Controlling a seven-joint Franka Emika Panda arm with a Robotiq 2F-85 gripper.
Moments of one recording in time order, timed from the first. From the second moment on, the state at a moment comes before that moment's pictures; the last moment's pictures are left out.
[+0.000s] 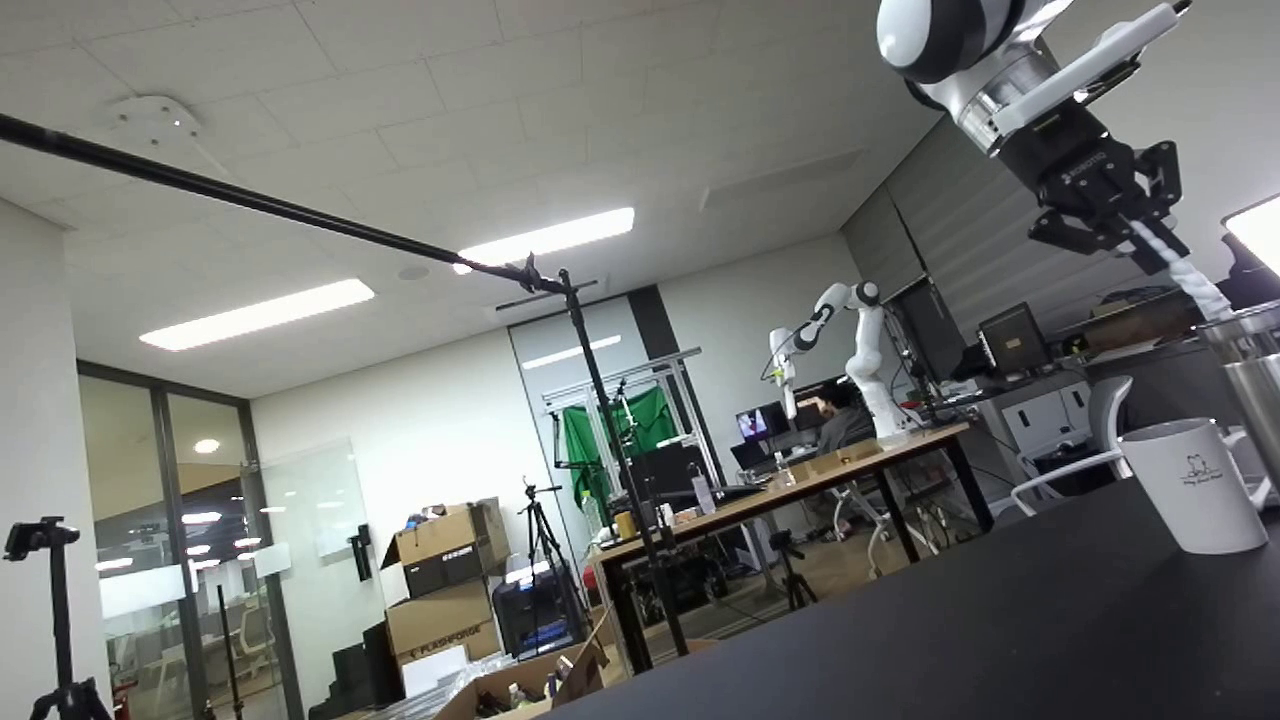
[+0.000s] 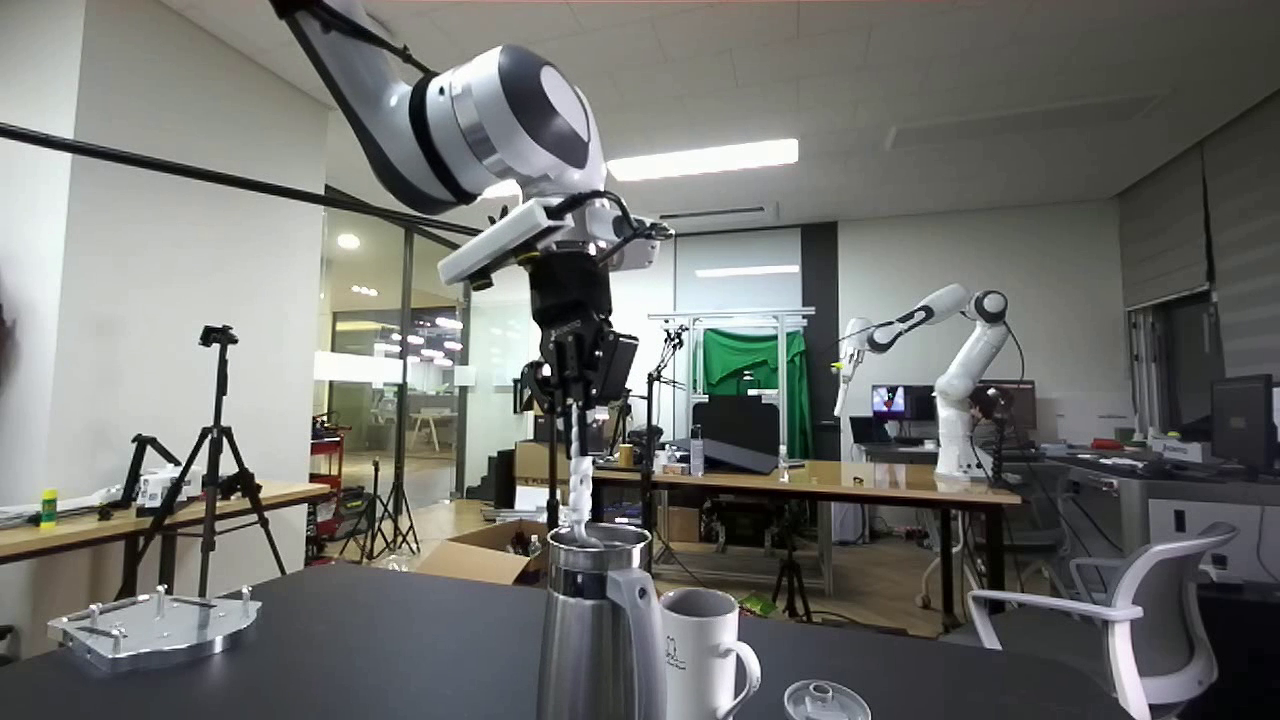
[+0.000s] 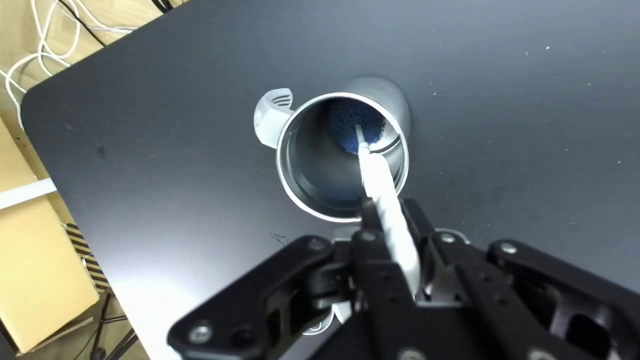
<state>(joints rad) -0.04 -0.04 -0.07 -2.24 -0.22 2.12 0.30</state>
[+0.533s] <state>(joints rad) -0.09 -0.15 -0.09 -2.37 -0.17 2.23 0.10</state>
